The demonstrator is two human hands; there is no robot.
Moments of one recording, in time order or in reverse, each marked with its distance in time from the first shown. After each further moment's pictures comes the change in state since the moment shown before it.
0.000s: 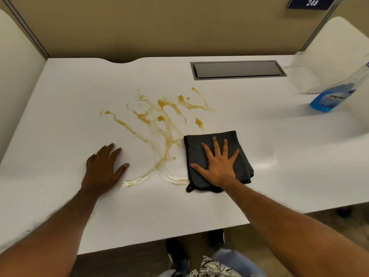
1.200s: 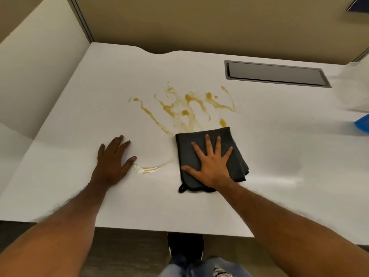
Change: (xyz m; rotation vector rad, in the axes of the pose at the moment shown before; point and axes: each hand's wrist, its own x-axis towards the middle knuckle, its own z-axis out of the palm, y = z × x) left_hand -0.035 -0.026 0.021 -0.097 0.149 -0.110; right_hand 0.017 -0.064 0.010 -0.051 0.013 -0.281
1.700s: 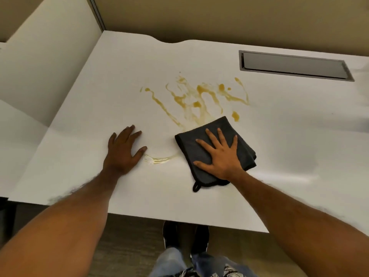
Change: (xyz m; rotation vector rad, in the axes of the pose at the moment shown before) left_hand -0.001 -0.002 0.002 -0.008 0.048 0.009; right_hand 0.005 0.010 -0.001 0.016 0.026 -0.170
